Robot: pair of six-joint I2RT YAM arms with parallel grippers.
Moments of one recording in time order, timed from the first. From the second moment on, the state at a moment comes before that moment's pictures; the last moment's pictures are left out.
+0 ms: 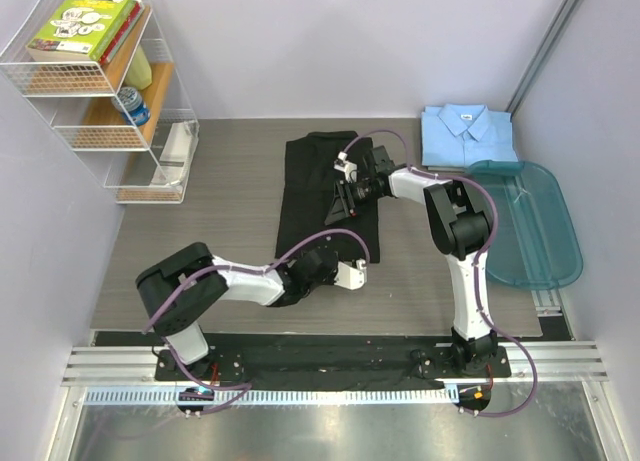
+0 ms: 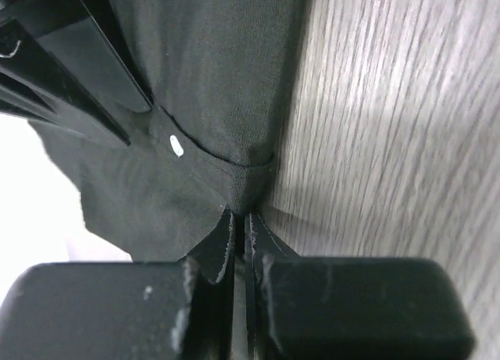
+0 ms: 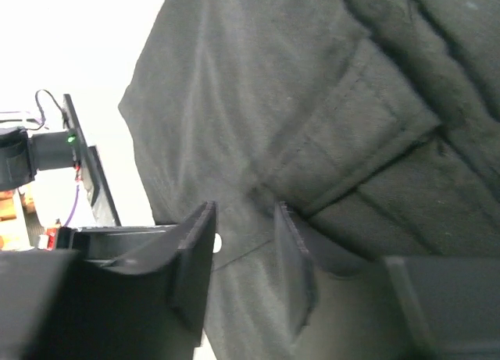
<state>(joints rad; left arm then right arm) -1.03 1.71 0.67 0.34 -0.36 0.83 0.38 2.23 1.51 -0.35 -0.91 0.10</state>
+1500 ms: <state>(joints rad) -0.64 2.08 1.99 -1.32 0.66 0.68 0.38 2.27 1.69 -0.58 -0.84 -0.27</state>
